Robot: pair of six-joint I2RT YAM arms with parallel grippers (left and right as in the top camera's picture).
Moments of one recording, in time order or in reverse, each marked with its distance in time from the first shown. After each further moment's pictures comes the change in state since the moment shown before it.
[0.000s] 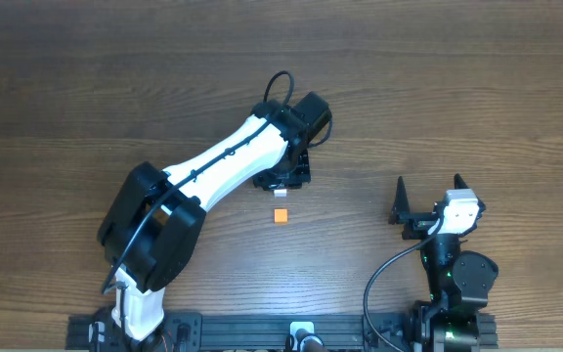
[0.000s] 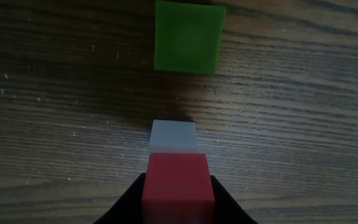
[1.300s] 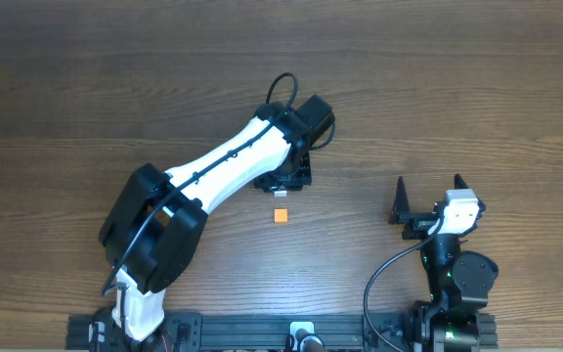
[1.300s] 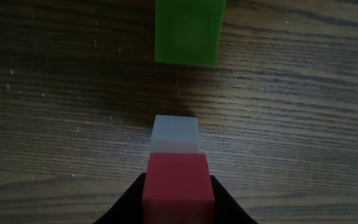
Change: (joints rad) left arm -0.015 0.000 0.003 -0.015 -0.023 -0.001; right arm 0.000 0.000 0.000 0.000 0.000 0.000
